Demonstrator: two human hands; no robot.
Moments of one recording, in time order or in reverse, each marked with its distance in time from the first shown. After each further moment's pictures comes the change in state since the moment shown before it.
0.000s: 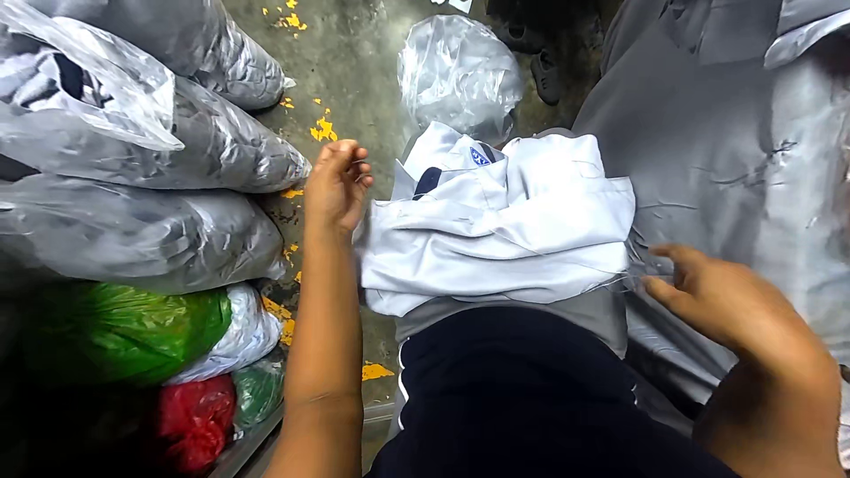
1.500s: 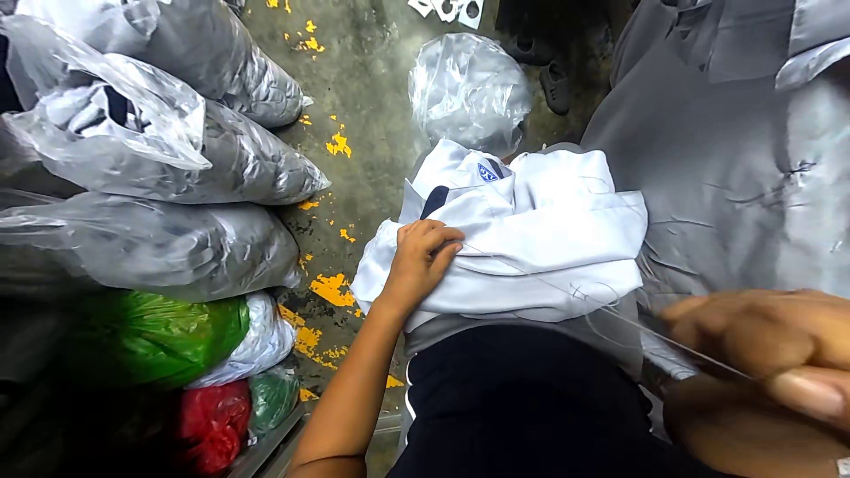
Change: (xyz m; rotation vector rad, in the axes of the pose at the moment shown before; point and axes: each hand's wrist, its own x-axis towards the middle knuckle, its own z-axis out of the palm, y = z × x) left_hand -0.078 -0.045 0.041 0.989 -0.399 0.629; right_hand -0.013 -0.059 -0.024 1.095 -0.057 -1.092
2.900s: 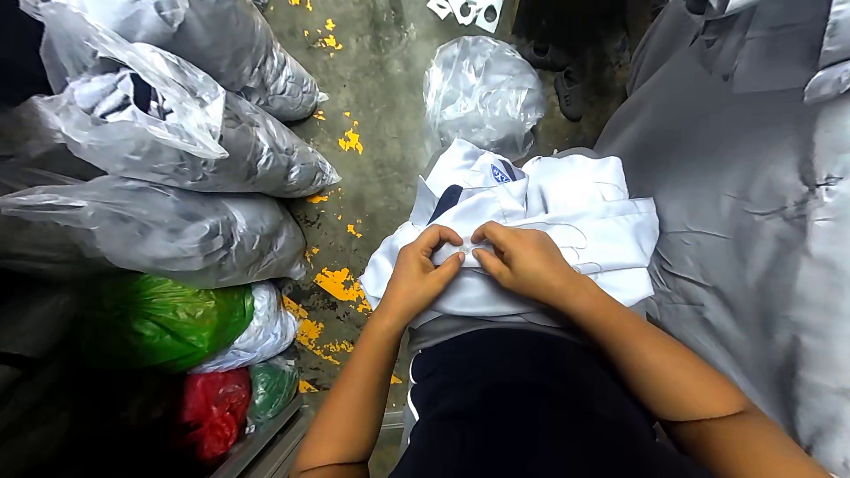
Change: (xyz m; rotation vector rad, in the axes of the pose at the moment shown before) left_hand -0.012 0.030 -0.022 -0.392 -0.009 -0.353; right_hand 0.085 0.122 0.071 -0.777 -0.141 0.223
